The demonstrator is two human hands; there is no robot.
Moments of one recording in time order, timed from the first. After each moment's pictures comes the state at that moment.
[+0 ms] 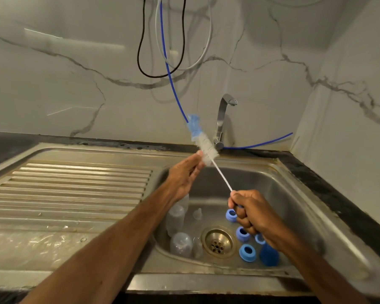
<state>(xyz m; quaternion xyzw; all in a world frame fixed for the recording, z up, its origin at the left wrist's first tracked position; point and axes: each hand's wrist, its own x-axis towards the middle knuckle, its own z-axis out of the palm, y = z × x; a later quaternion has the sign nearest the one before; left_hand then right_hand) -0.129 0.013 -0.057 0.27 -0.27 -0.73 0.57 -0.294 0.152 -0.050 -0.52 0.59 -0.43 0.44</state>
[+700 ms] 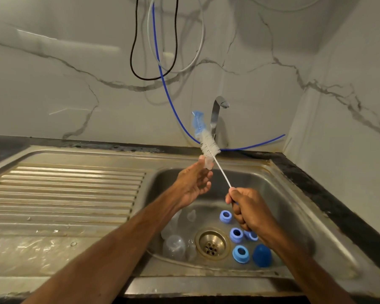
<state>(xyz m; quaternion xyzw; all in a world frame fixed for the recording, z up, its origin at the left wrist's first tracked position) -0.156 0.027 -0.060 0.31 -0.34 -0.75 0.47 -0.294 0.151 -0.043 -0.50 0.62 -0.48 0.38</state>
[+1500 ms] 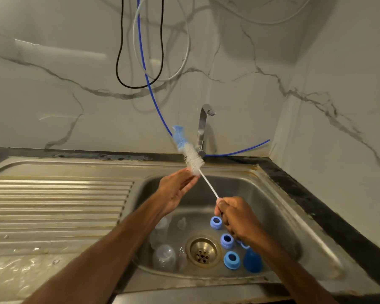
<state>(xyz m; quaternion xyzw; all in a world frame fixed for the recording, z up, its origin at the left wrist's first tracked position) -0.143 0.020 -0.059 0.29 -0.33 -0.73 0.52 -0.295 0.152 -0.050 -0.54 0.64 -0.45 0.33</state>
